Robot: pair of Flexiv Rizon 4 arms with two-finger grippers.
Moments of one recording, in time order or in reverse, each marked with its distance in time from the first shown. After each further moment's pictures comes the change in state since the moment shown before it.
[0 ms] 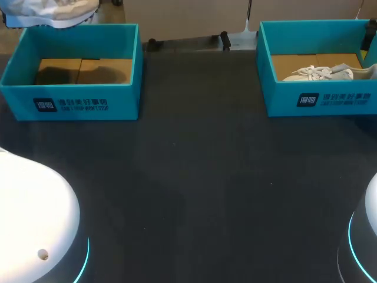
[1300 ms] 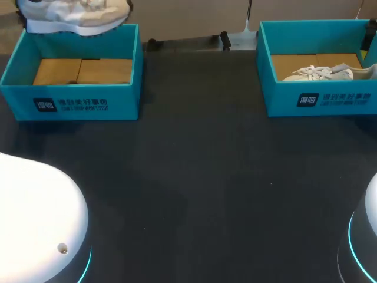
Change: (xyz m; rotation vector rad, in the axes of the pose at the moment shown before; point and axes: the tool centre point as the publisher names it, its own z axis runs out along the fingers) left arm -0.113 -0.059 -0.052 0.069 0.019 0.051; right arm 0.000 0.000 0.000 0.000 0.000 0.000
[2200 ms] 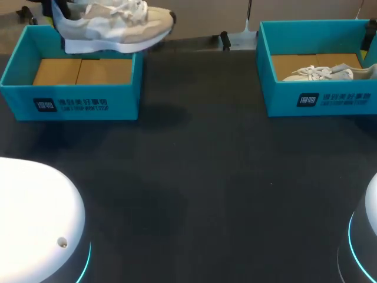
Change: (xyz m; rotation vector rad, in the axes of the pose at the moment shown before) left arm -0.123 -0.053 -0.014 0.016 -0.092 0.004; right arm 0.000 0.000 0.000 0.000 0.000 0.000
